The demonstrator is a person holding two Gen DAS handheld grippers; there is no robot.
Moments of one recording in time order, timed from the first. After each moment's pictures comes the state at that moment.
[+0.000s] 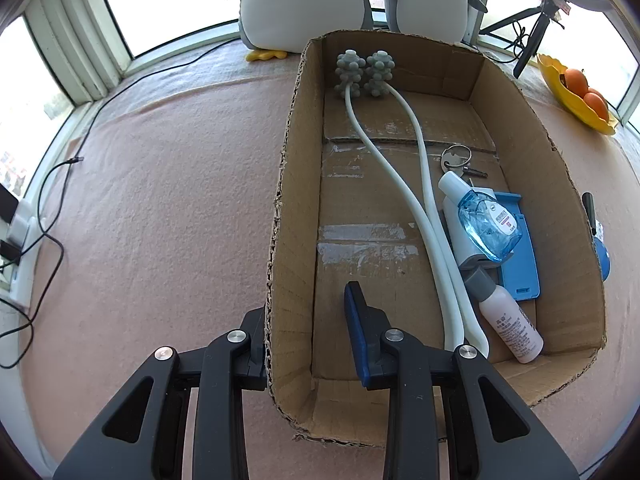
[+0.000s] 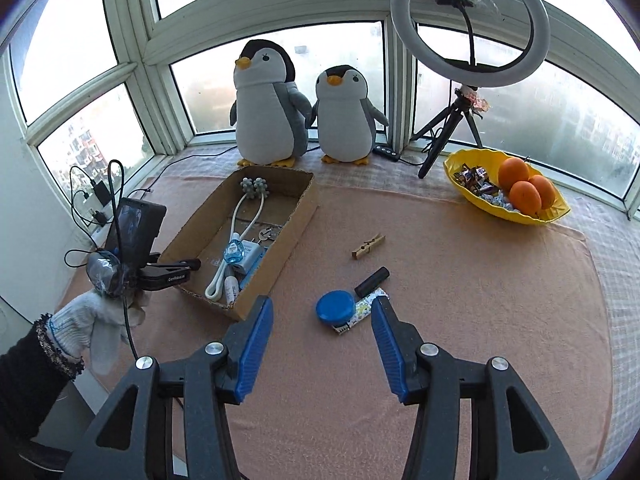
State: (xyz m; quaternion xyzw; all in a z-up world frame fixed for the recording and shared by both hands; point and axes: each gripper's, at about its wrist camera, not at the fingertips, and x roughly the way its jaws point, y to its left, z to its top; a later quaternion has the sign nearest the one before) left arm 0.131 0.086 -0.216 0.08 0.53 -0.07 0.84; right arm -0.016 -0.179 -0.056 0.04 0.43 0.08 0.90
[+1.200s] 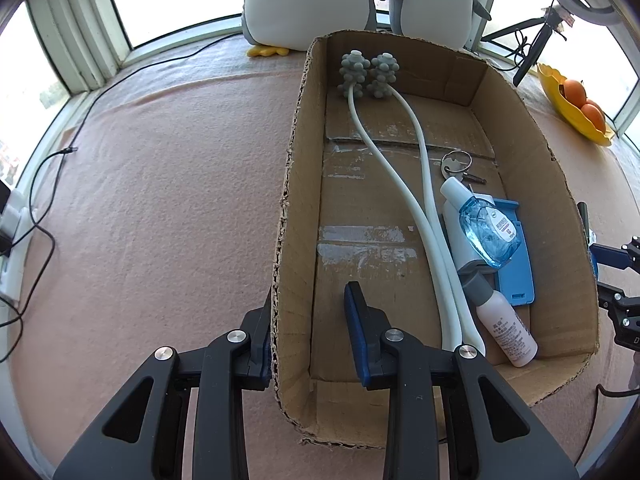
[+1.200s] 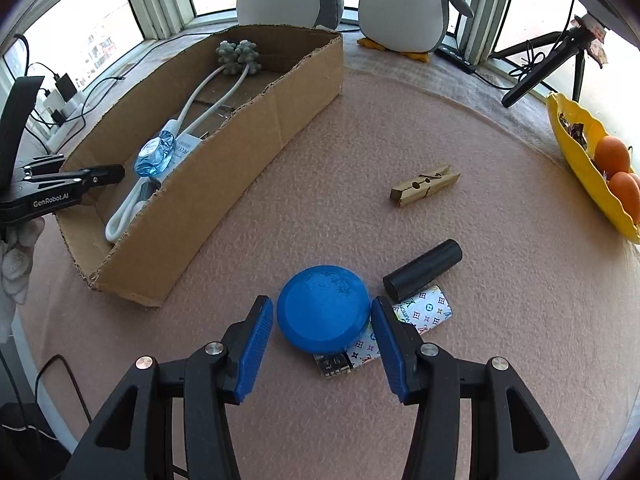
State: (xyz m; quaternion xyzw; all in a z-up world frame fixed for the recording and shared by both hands) left arm 0.134 0.096 -0.218 0.05 0.53 -0.08 0.84; right arm 0.099 -0.151 -0.204 -0.06 0.55 0.13 0.82
